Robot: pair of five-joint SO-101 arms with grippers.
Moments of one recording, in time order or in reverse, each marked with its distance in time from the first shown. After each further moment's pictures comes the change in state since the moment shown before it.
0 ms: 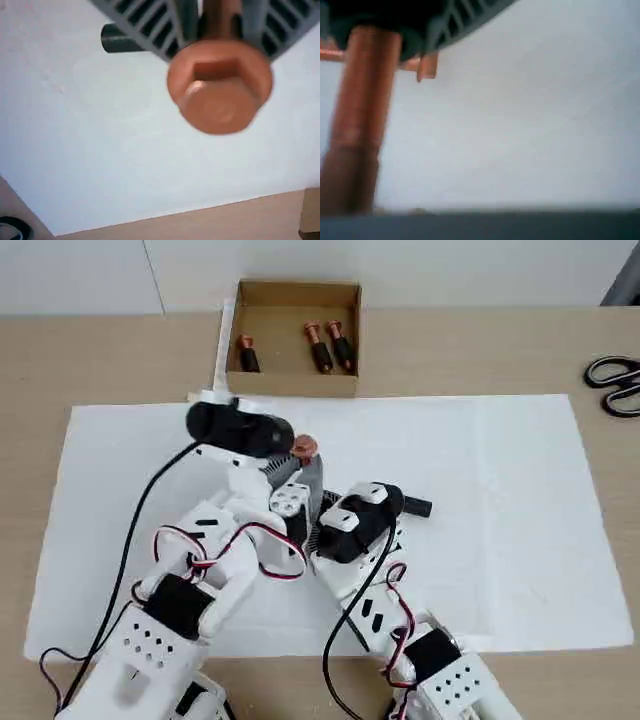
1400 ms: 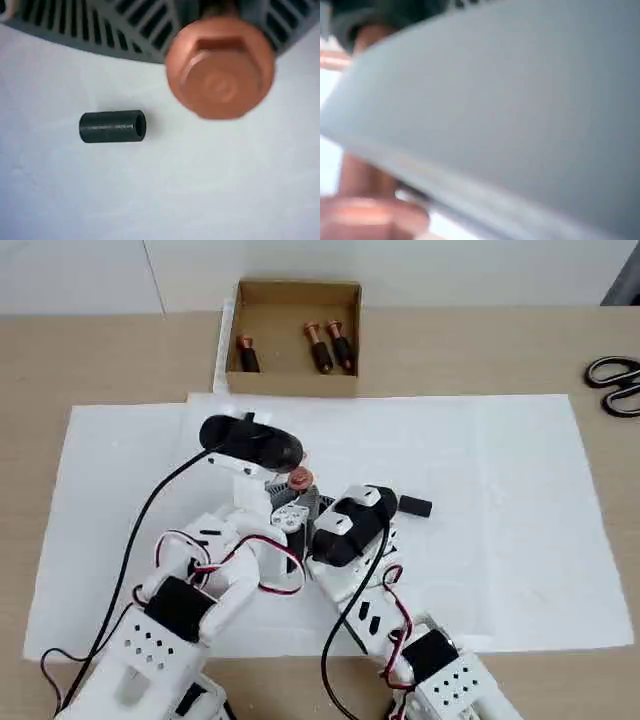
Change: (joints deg) left arm 0.7 -0.2 1.6 10.6 0.0; right arm -0.4 0.1 0.4 -0.2 0.0
